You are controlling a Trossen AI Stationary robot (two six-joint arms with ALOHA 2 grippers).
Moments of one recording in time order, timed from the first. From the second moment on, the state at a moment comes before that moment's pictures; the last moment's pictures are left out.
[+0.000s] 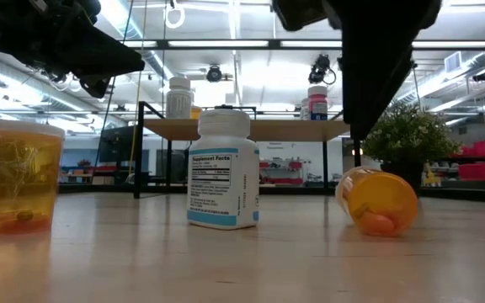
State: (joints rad) left arm -0.42 0.97 0.26 0.52 -0.48 -0.26; right arm 0.51 2.04 1.64 -1.00 0.18 0.93
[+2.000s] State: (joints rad) left arm -0.45 1.18 0.69 0.12 -0.32 -0.24; right arm 0.53 2.04 1.64 -1.26 0.39 0.60
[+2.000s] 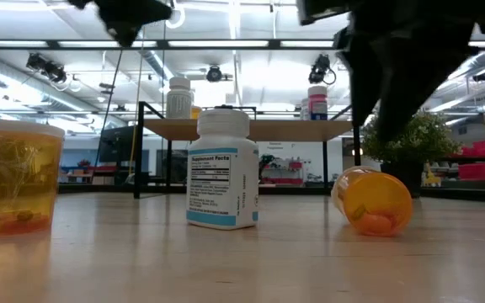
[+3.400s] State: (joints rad) left arm -0.39 2.07 1.70 -0.88 -0.07 -0.02; right arm 0.78 2.01 1.64 -1.42 0.55 1.04
